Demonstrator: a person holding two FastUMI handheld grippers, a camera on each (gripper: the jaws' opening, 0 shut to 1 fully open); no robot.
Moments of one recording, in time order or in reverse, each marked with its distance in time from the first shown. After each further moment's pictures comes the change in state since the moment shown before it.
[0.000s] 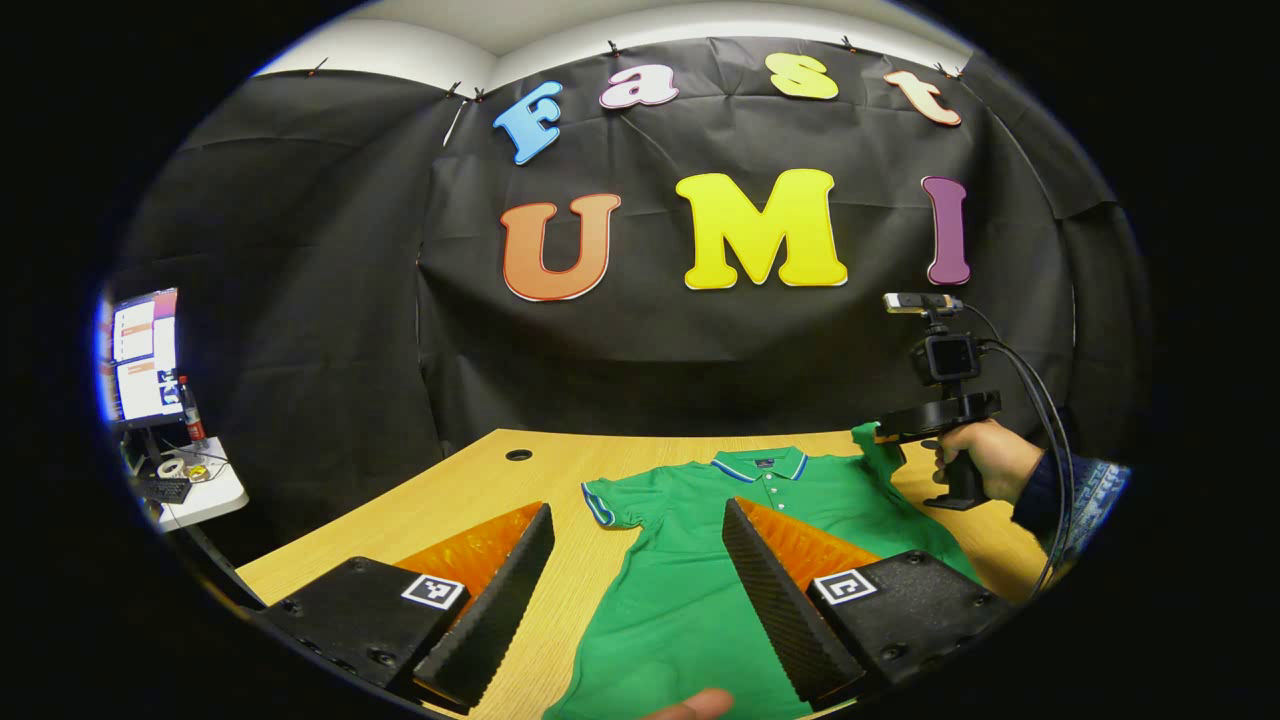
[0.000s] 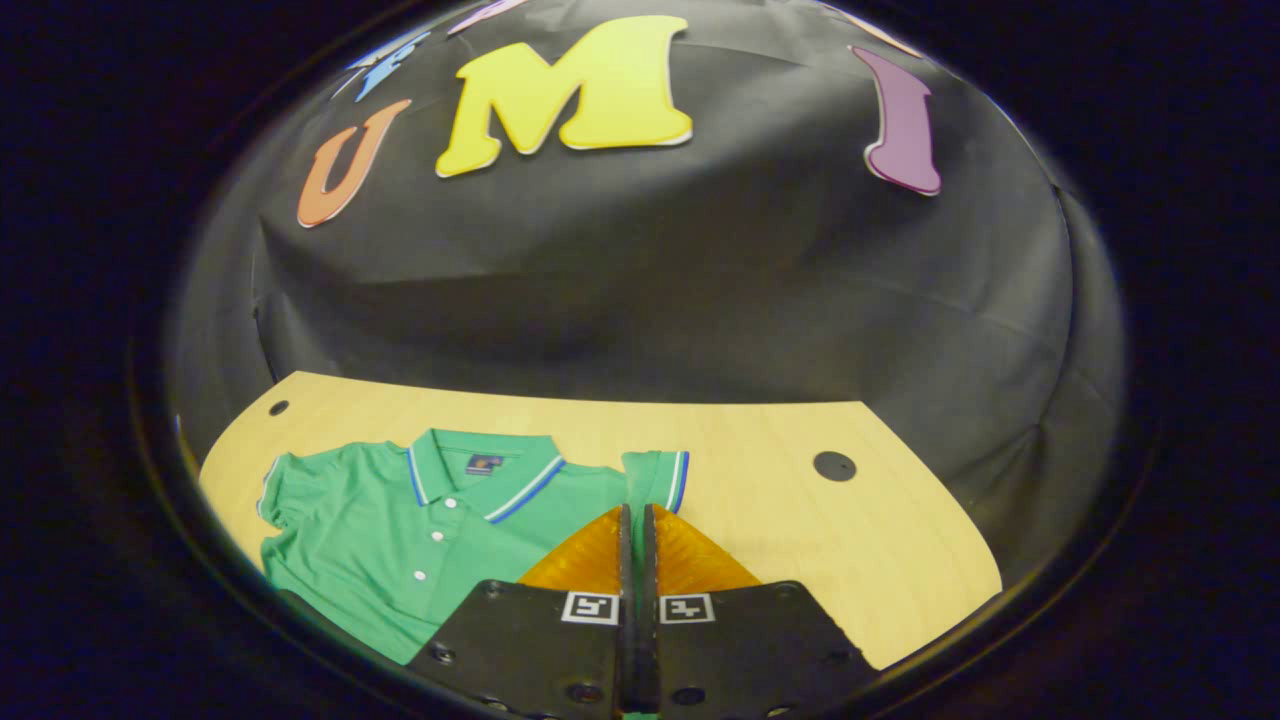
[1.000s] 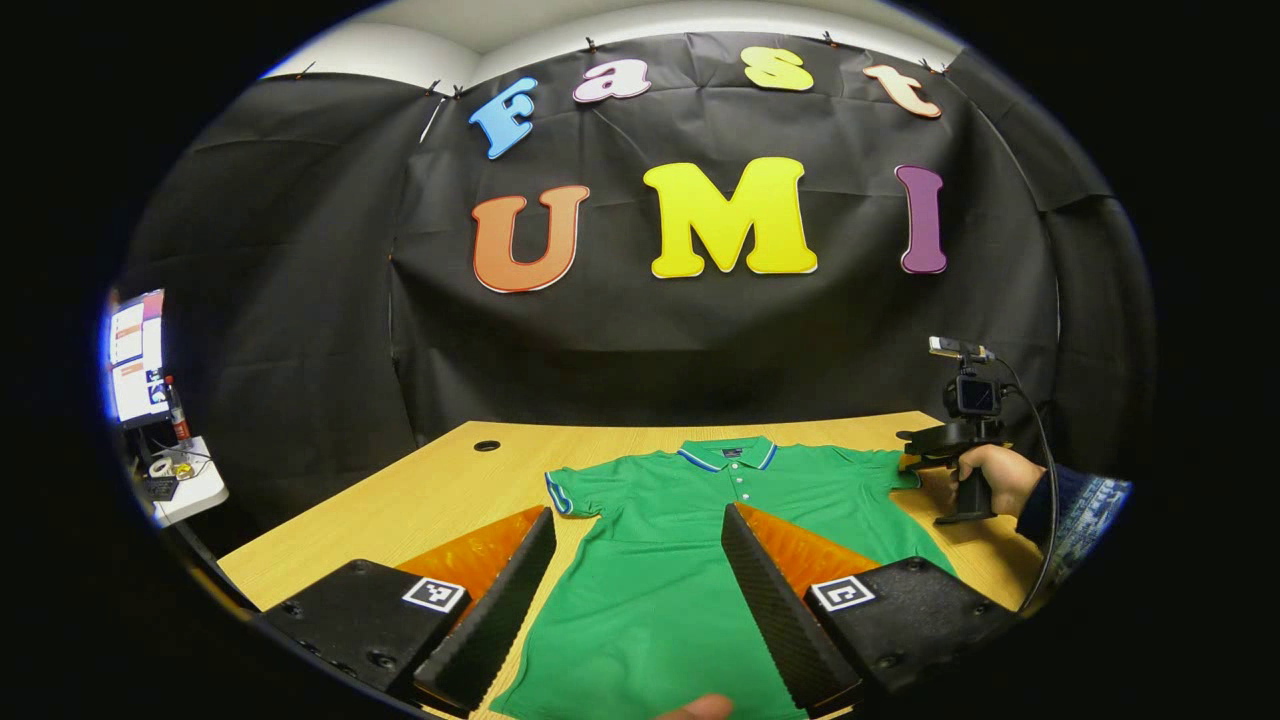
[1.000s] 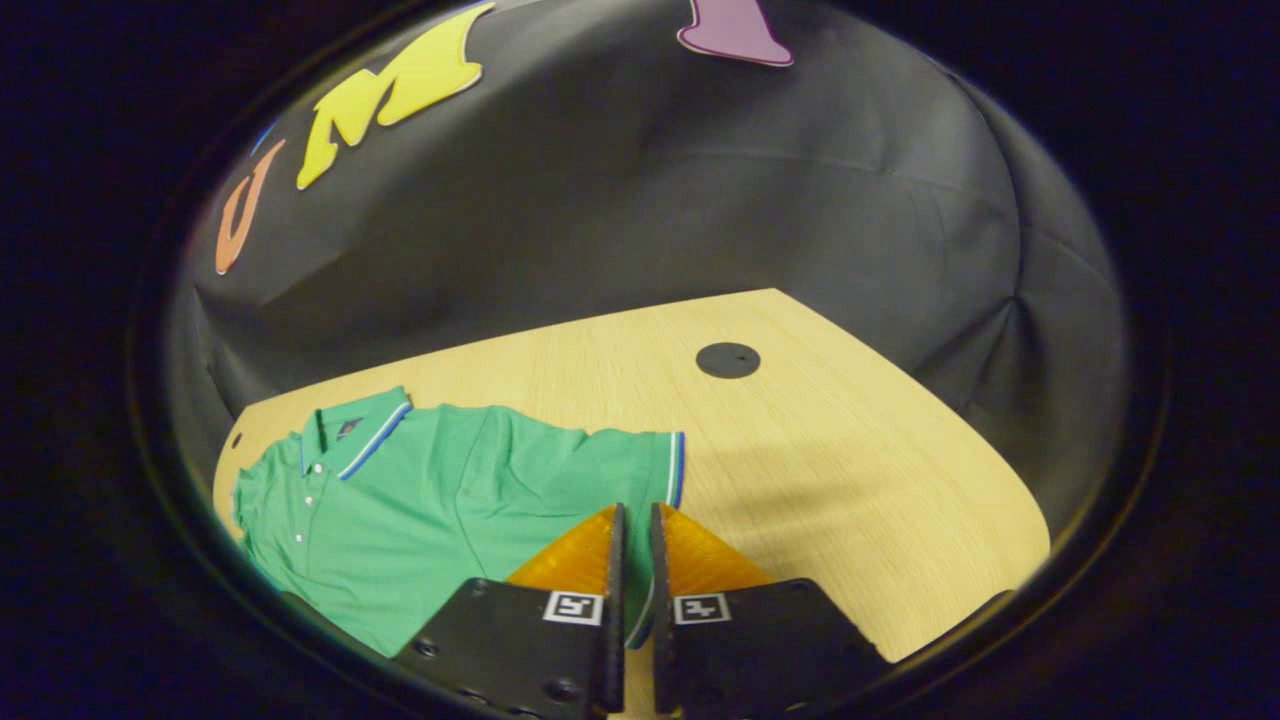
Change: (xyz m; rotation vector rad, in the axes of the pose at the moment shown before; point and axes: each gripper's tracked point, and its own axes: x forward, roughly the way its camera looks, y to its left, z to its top) left arm 0.002 -0.045 -0.019 0.010 0.035 -0.058; right arm 0.036 -0.142 -0.092 0.263 0.161 -0.103
